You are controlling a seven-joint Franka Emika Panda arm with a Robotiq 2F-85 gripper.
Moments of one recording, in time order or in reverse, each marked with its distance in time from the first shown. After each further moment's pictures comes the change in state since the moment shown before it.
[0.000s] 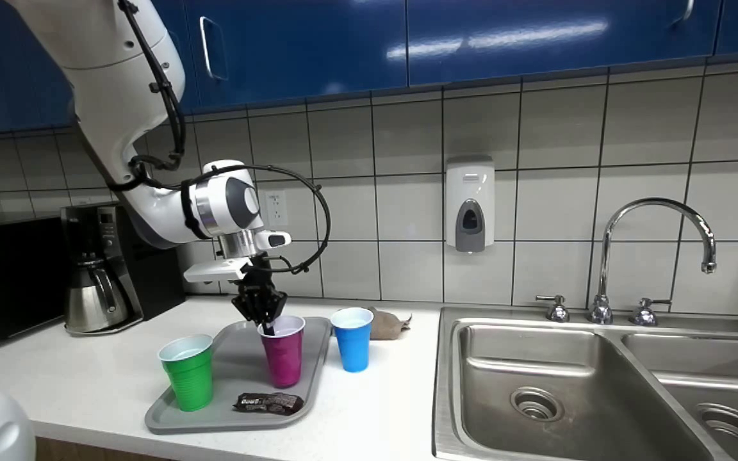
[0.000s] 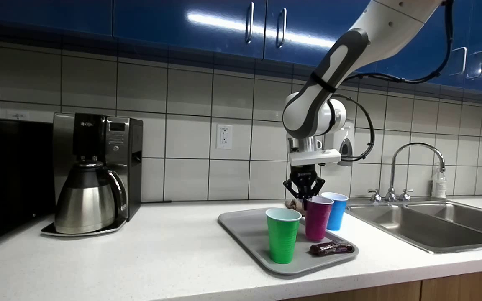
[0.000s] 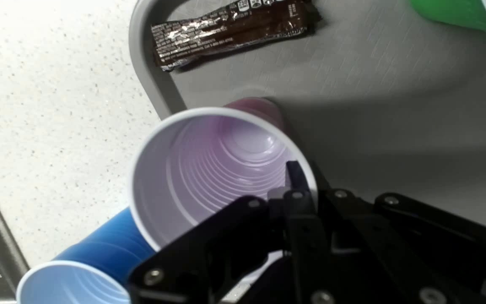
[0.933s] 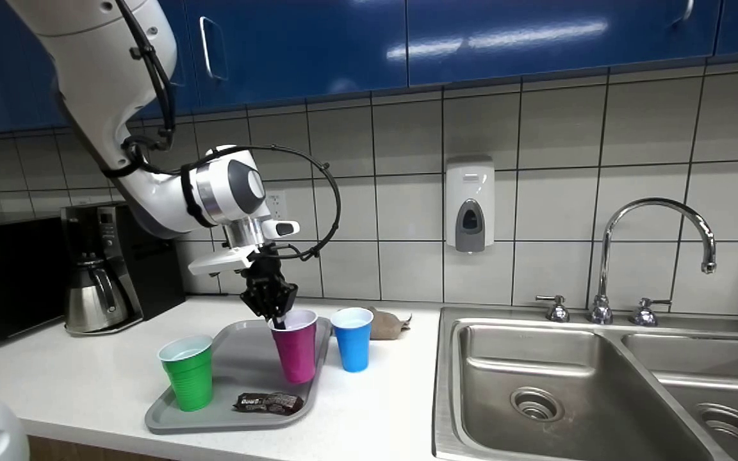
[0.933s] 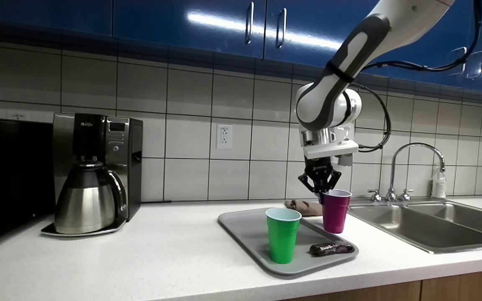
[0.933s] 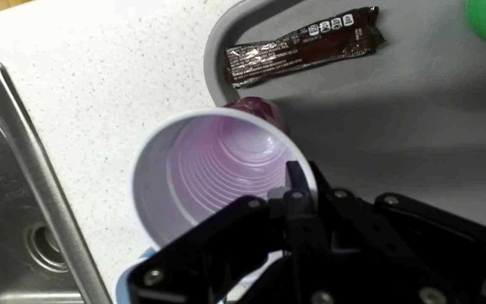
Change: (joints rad) arm -0.040 -0.111 -0.010 -0.076 -0.050 -0.055 -0.005
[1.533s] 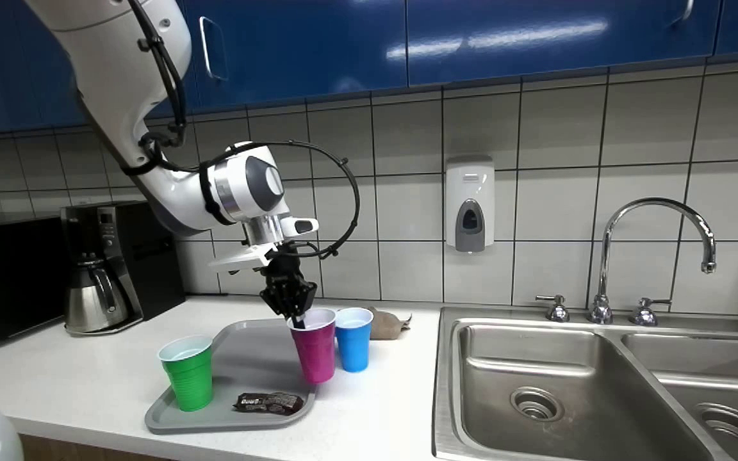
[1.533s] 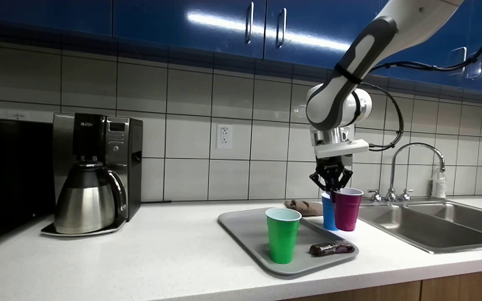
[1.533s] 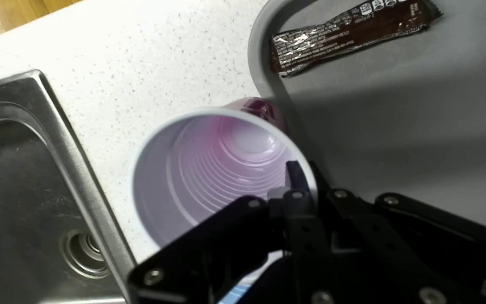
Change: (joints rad) arm -0.033 -0.011 -0.042 -0.004 -0.014 -0.001 0.002
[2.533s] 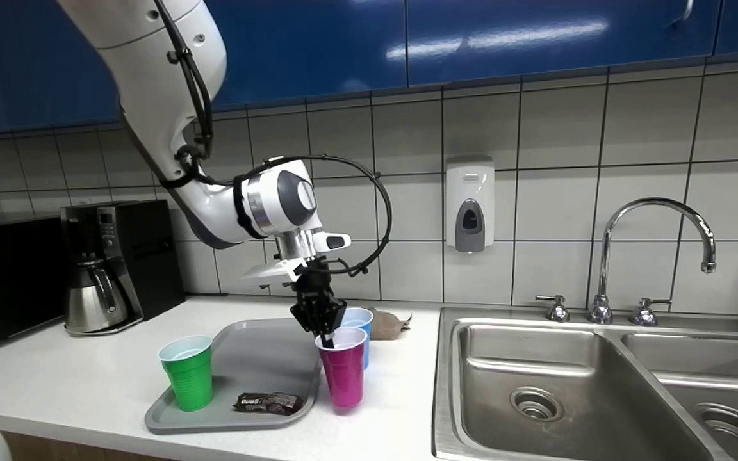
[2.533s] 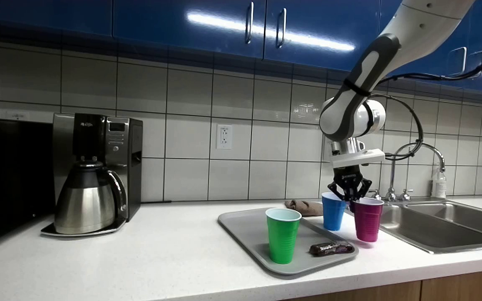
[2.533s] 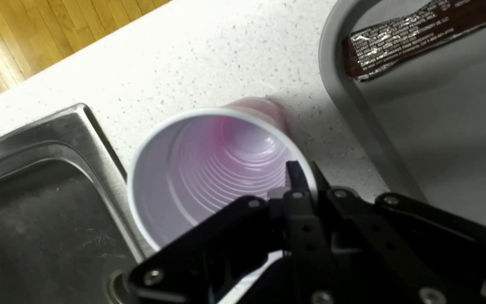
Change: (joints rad) arm -0.053 0.055 -0.066 0.000 -0.002 0.001 0.001
